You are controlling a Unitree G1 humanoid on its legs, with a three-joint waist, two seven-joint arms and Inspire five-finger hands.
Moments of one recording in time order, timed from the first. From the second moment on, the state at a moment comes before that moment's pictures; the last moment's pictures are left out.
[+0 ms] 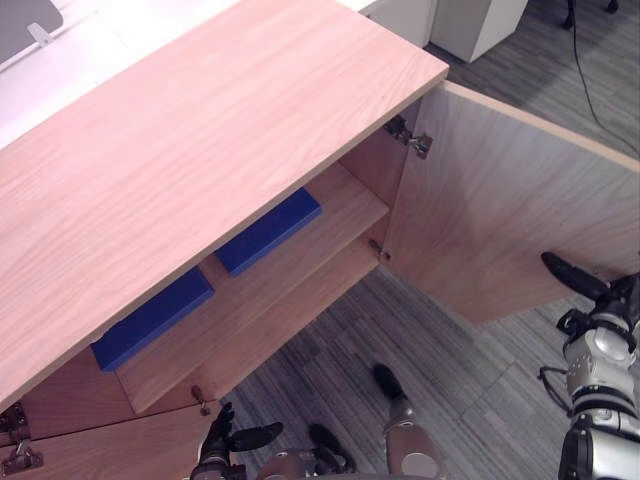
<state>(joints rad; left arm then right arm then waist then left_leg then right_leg) 0.15 0.09 0.07 0.95 -0.04 -0.18 0.07 -0.37 -0.63 -0.37 0.91 0.34 -0.16 -0.20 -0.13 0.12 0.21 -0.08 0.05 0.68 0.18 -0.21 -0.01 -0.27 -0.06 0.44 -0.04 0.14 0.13</state>
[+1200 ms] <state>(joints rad) 0.04 0.17 0.01 0.99 0.16 -0.17 0.09 0.06 -0.25 0.39 0.25 -0.23 -0.22 0.01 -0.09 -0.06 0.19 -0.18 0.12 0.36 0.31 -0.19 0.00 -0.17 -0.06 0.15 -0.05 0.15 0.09</state>
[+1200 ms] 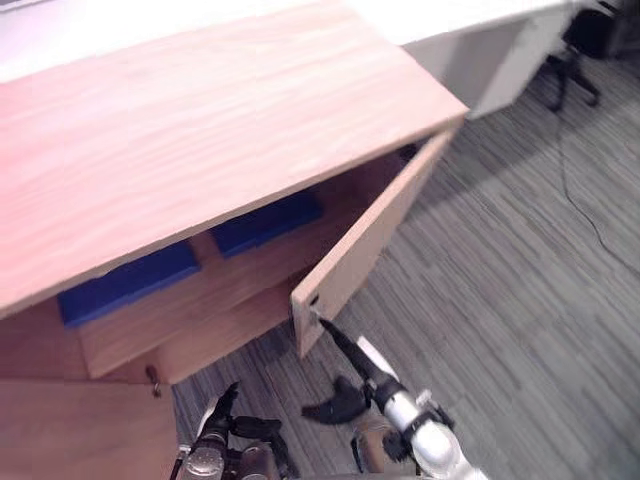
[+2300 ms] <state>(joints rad) 0.13 0.20 0.41 0.62 -0.31 -0.18 0.16 -0.26 -0.03 0.33 0.89 -0.06 -0.14 -0.12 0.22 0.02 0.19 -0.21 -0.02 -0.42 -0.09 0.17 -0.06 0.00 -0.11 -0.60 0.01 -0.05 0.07</state>
